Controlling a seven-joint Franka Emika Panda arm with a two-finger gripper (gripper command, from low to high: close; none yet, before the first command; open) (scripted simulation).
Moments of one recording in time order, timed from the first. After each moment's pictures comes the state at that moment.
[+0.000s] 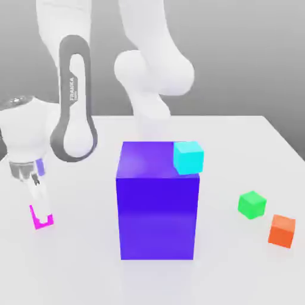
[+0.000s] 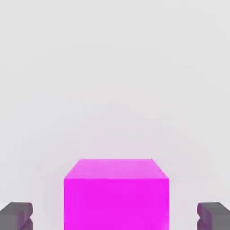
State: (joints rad) arm -0.72 0.31 -0.09 -2.73 0.26 3.03 0.79
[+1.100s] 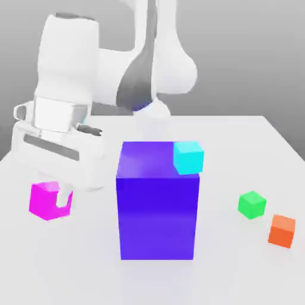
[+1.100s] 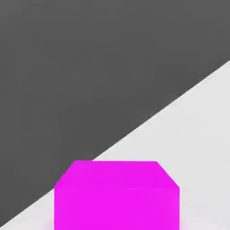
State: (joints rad) arm -0.31 -0.15 0.13 -2.63 -0.16 2.82 1.27
